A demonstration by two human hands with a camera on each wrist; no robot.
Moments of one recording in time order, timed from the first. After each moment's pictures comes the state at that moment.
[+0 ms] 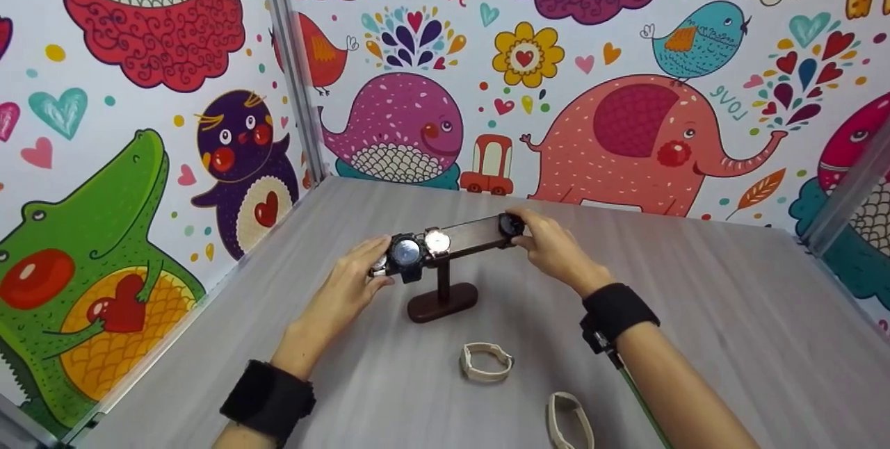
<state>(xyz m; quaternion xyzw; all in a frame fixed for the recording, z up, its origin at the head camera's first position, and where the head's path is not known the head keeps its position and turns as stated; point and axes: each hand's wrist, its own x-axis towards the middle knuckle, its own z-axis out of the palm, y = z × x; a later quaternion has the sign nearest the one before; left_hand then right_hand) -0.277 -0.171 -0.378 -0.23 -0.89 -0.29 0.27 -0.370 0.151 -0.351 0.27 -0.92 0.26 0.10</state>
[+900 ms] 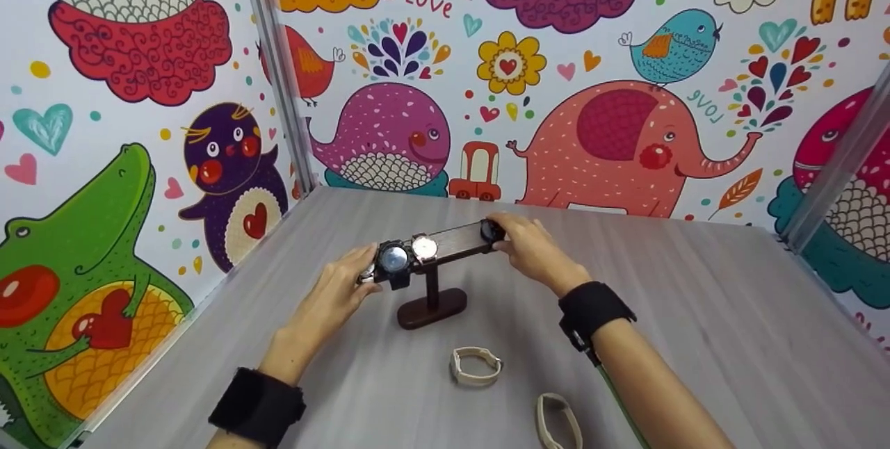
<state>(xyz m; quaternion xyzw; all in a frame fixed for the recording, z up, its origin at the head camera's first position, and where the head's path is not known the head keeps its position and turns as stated) -0.280 -0.173 -0.375 -0.23 -0.90 -0.27 0.26 -0.367 0.143 -0.350 0.30 -0.92 0.20 0.14</state>
